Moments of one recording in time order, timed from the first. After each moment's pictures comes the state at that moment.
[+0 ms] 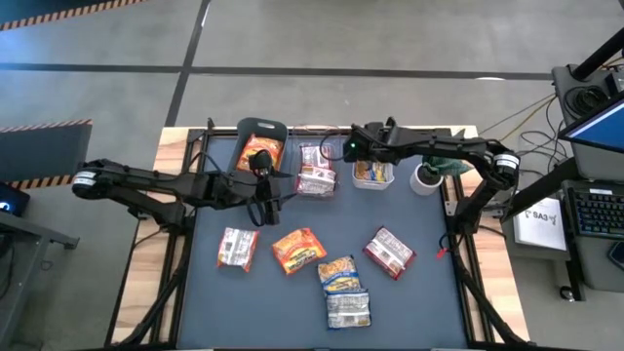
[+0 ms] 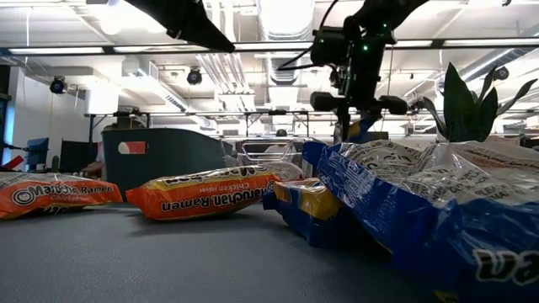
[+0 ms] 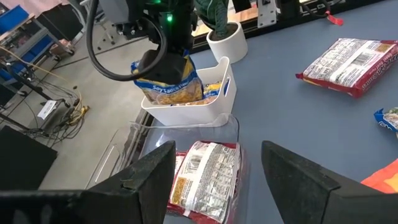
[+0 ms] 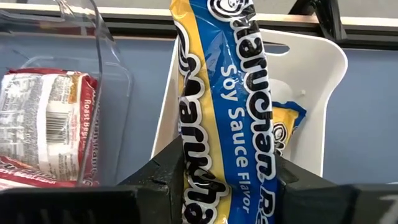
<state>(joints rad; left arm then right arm) -0.06 1.19 0.91 -0.18 -0.44 0.25 -0.42 1.65 1.27 -0.82 0.45 1.00</state>
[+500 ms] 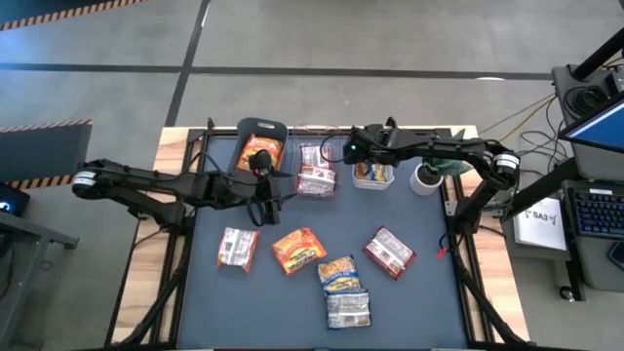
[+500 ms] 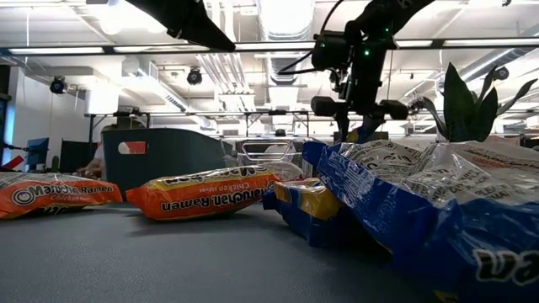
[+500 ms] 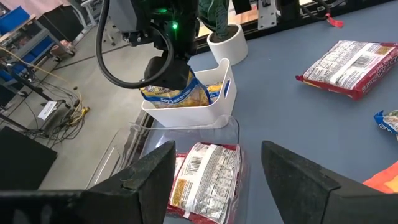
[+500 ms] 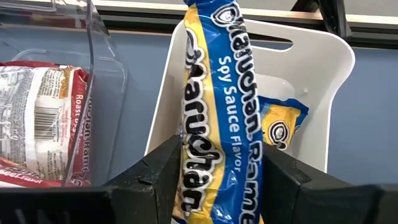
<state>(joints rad) -0.06 1.19 0.91 -0.17 -0.44 0.25 -0.42 1.65 1.23 -0.78 0.45 0.98</state>
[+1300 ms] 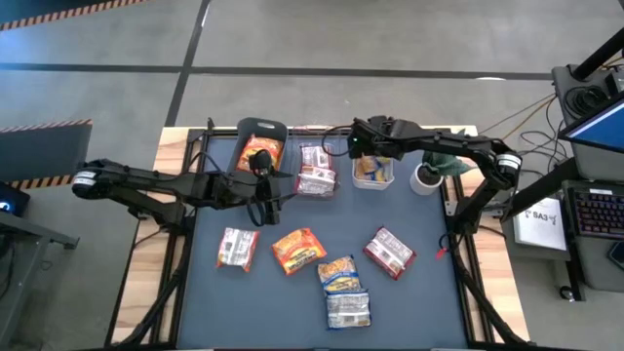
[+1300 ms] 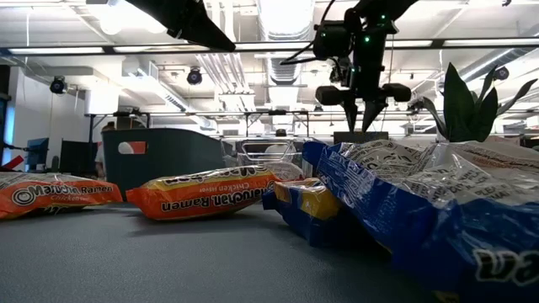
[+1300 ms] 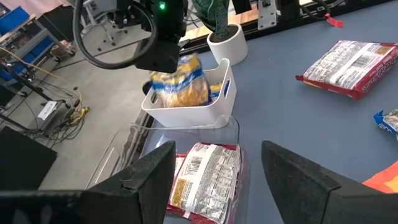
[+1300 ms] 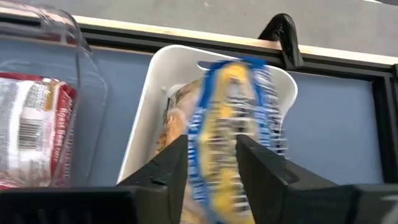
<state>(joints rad) -0.06 1.19 0.91 -0.17 -0.44 0.25 -0.44 1.64 1.35 -0.95 0.50 0.92</state>
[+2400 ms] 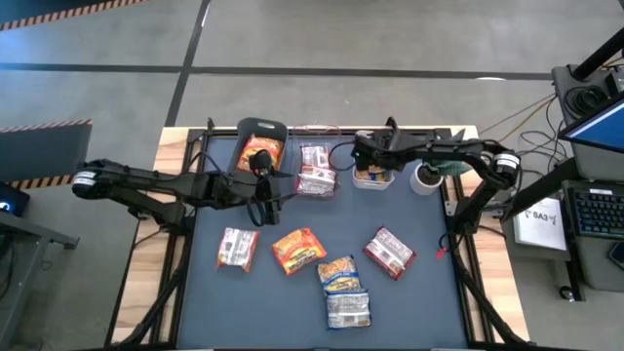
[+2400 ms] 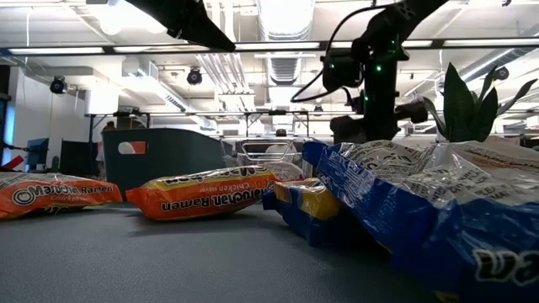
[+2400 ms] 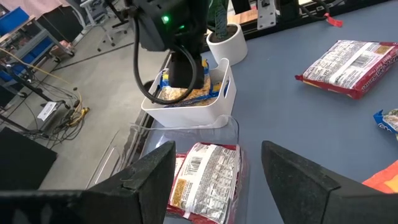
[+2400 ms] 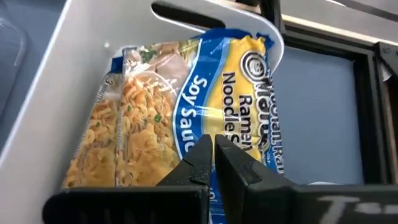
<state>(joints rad) -0.06 1.19 0.91 -0.17 -0.44 0.25 -0.44 1.65 1.14 -0.85 0.55 0.92</state>
